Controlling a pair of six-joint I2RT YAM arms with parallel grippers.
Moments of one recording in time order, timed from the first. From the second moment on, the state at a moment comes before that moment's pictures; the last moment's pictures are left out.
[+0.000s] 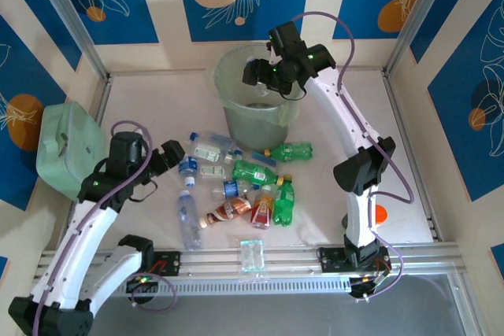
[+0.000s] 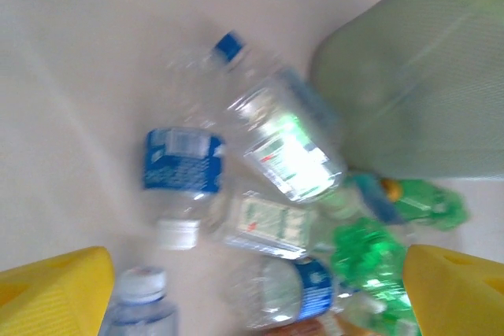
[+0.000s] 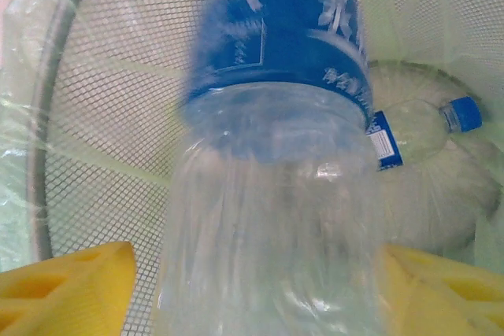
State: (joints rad) left arm -0.26 0.81 0.84 -0.82 0.09 -0.73; right arm 0.51 2.02 2.34 -1.20 -0.14 0.60
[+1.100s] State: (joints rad) left arm -0.44 1.03 0.57 -0.81 0.12 -0.87; right arm 0.89 1.65 1.84 -1.05 -0.08 0.63
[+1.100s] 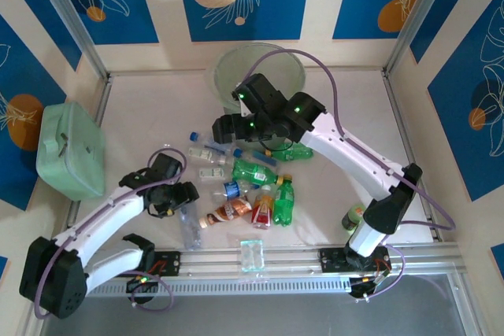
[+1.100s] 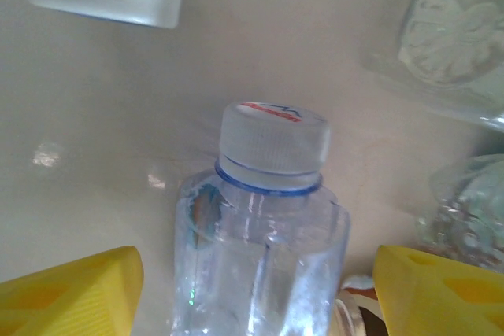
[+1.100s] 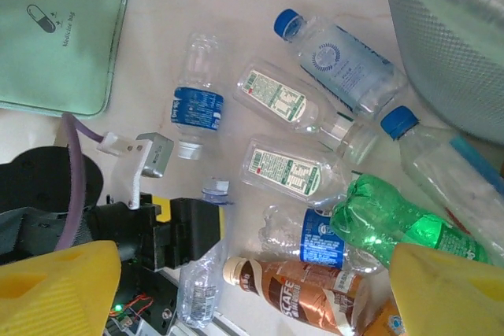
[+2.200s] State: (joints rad) left arm -0.45 0.97 0.82 -0.86 0.06 -0.88; right arm 0.85 1.56 1.73 -0.90 -0.22 0.70
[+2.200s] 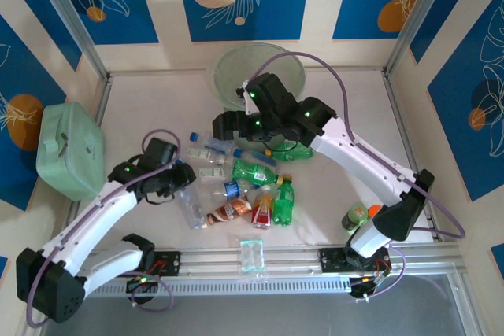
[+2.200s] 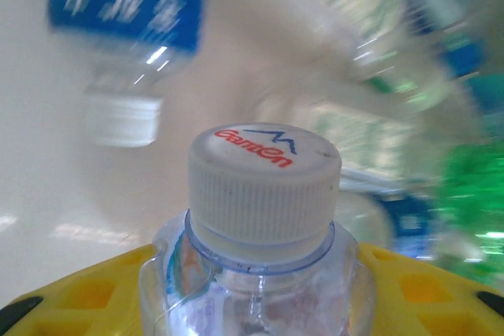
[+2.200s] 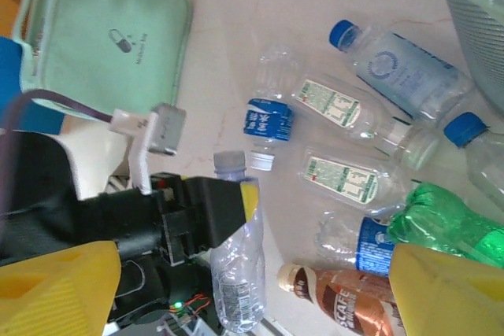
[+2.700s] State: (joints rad) left arm -0.32 1.03 1.03 -0.52 0.36 -0.93; right arm 0.82 1.49 1.70 -0.81 -0.36 0.71
